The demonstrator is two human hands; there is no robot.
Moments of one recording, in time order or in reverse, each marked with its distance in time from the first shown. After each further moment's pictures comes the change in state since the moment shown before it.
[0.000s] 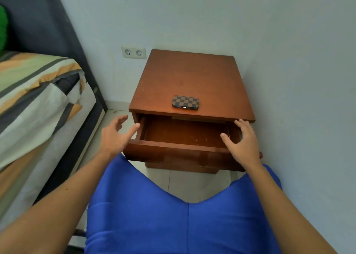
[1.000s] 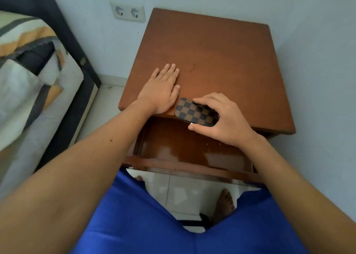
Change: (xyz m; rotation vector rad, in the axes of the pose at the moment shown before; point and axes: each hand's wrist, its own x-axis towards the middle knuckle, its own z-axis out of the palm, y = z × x) left_hand 0.184 0.050 0.124 0.721 -0.415 0.447; right_hand 0.120 -0.090 0.073 -0.082 -0.421 -0.598
